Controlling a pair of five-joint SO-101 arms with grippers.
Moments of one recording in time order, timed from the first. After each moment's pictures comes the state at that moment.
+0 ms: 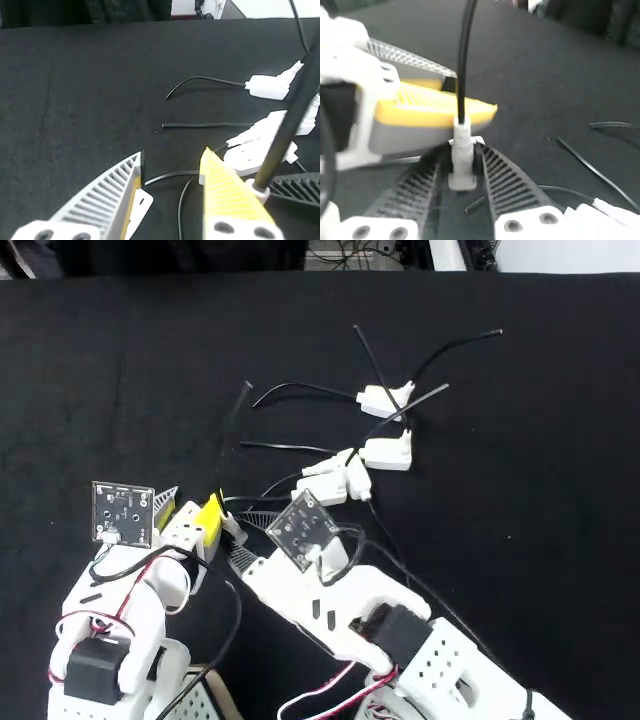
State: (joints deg) left arm 6.1 -104.2 72.7 64.7 2.7; right arm -50.5 -75.3 80.8 26.0 -2.2
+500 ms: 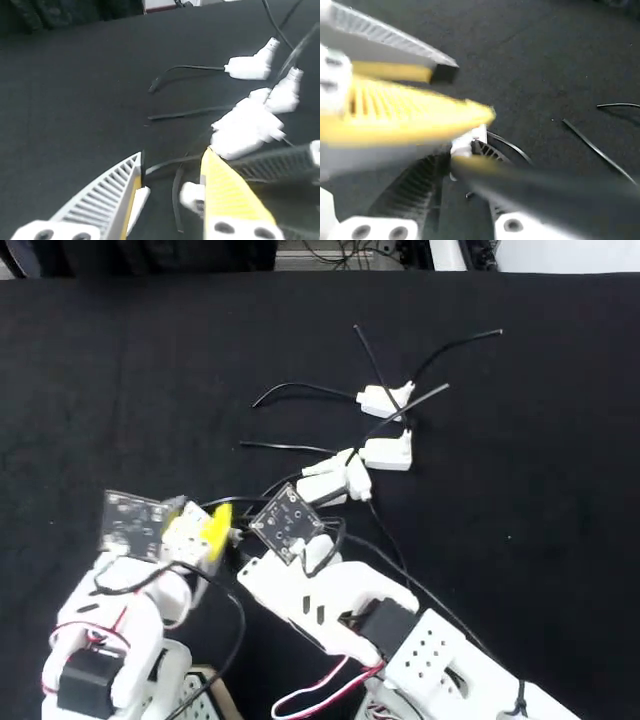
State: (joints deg) left arm 6.2 -104.5 69.4 70.5 -1.6; right arm -50.6 -68.5 80.2 23.9 -2.2
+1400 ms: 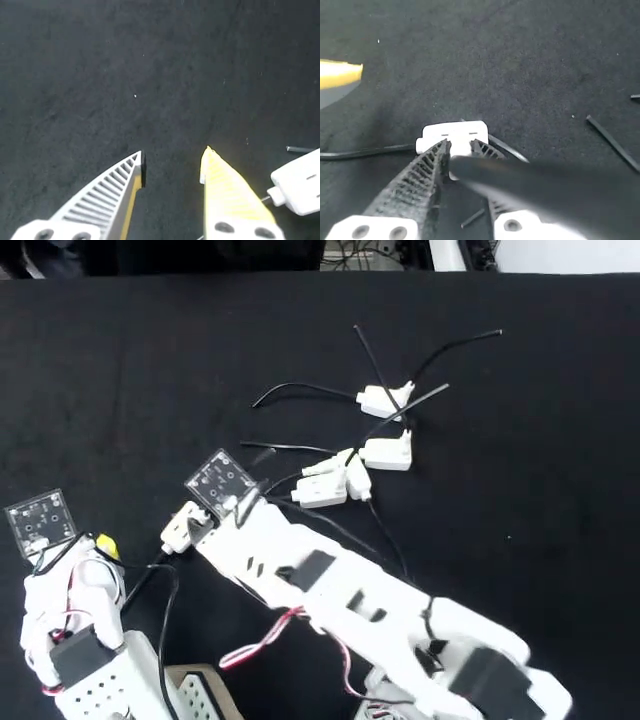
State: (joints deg) left arm -38.6 -104.3 87.4 68.0 -10.6; right arm -50.6 -20.9 63.3 3.2 -2.2
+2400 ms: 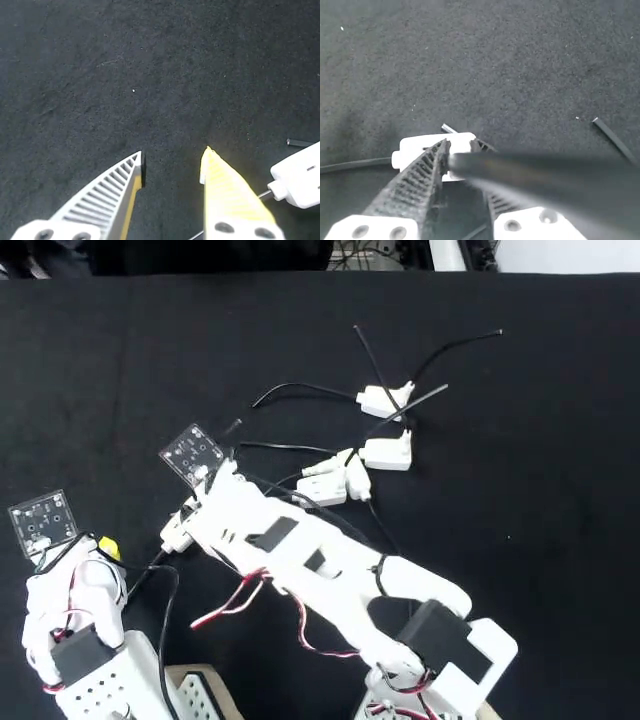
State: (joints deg) left arm -38.6 -104.2 88.2 68.0 -10.6; right arm -49.1 -2.8 45.8 11.7 -2.1
